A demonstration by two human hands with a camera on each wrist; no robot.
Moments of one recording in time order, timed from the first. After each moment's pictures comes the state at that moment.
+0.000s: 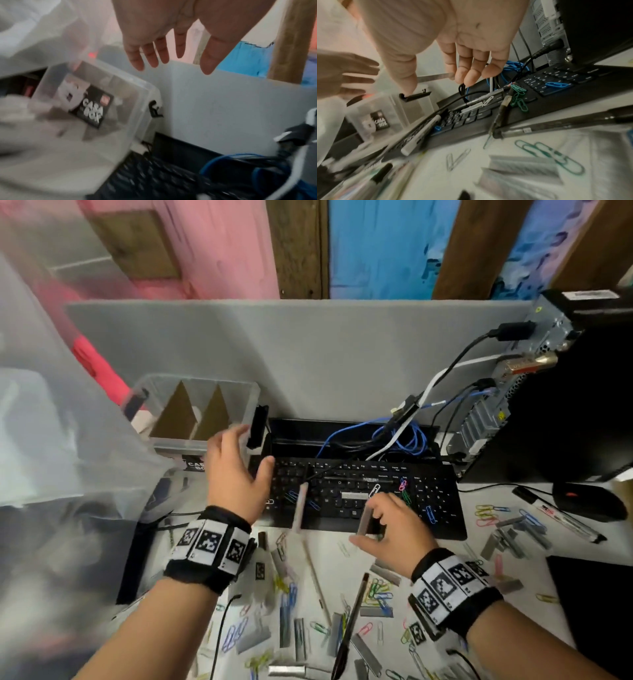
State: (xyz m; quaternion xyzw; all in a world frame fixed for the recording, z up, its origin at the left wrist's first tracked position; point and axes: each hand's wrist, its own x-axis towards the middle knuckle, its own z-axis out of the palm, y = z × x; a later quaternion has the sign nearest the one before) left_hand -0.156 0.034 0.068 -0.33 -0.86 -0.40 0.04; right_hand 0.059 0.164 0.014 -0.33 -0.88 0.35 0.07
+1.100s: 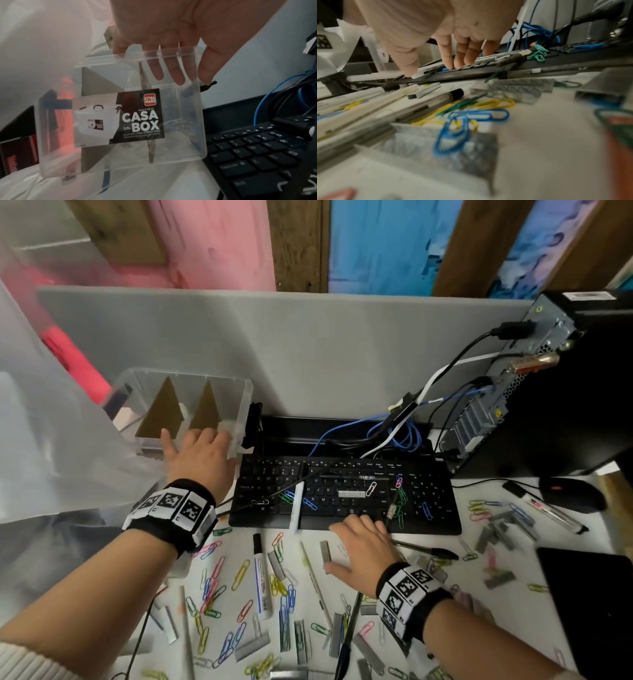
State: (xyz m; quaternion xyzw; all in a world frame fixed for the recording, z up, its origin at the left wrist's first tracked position) left_hand -0.226 0.031 0.059 -0.40 -0.91 0.03 0.02; right_hand 0.038 0.130 -0.031 -0.24 -0.96 0.16 -0.06
